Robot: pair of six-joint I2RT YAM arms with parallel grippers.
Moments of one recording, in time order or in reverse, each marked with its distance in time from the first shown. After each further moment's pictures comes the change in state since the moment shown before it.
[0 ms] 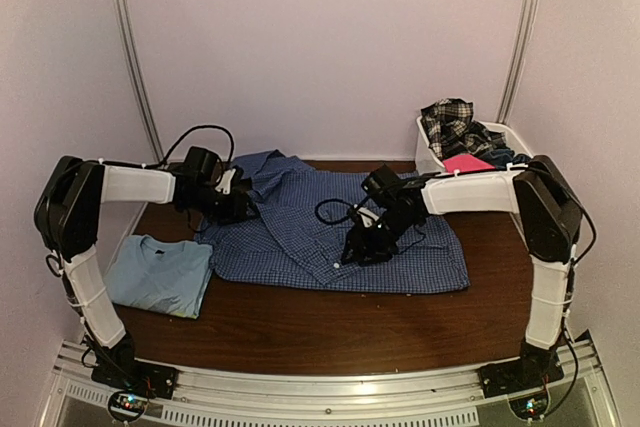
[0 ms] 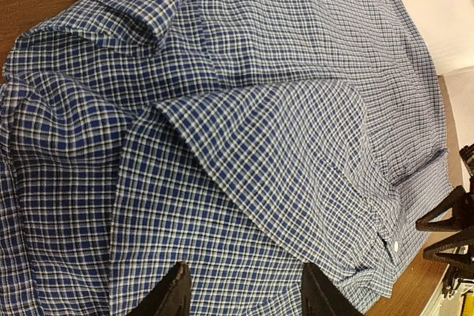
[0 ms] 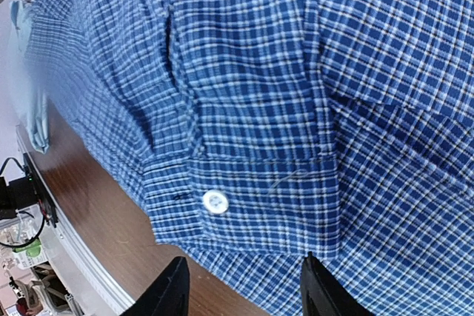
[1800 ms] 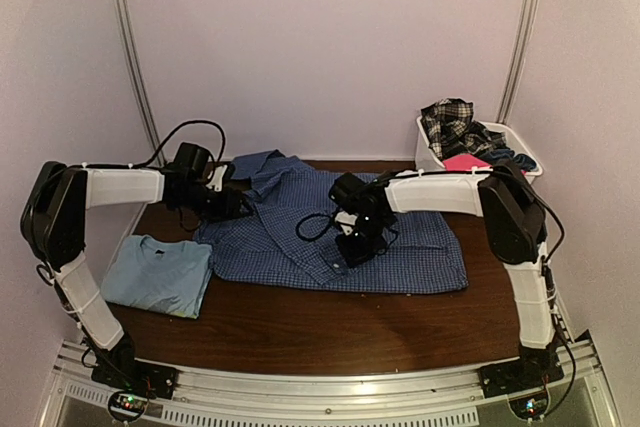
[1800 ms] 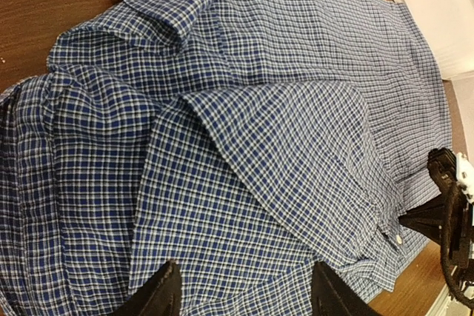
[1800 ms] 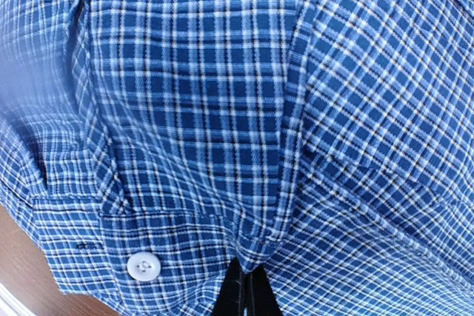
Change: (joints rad) left arm 0.011 -0.098 -0.040 -0.052 -0.055 0.016; right arm 0.093 0.219 0.307 -0.291 0.340 -0.183
